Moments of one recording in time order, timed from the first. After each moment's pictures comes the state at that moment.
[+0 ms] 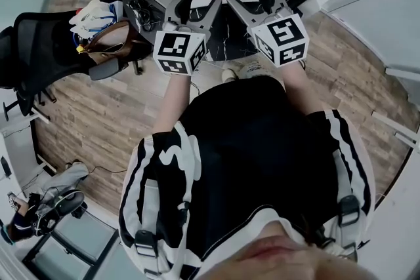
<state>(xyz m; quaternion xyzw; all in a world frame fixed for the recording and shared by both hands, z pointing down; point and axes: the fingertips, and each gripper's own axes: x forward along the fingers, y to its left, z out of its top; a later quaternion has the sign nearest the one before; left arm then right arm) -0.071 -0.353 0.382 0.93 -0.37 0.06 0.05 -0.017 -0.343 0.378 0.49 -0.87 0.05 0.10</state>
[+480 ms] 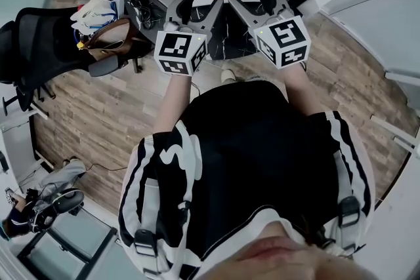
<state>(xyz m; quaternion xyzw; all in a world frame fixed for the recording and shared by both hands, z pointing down) -0.067 -0.345 0.378 0.93 -0.37 0.05 0.04 -0.013 -0.335 0.374 0.48 -0.87 0.05 0.09</state>
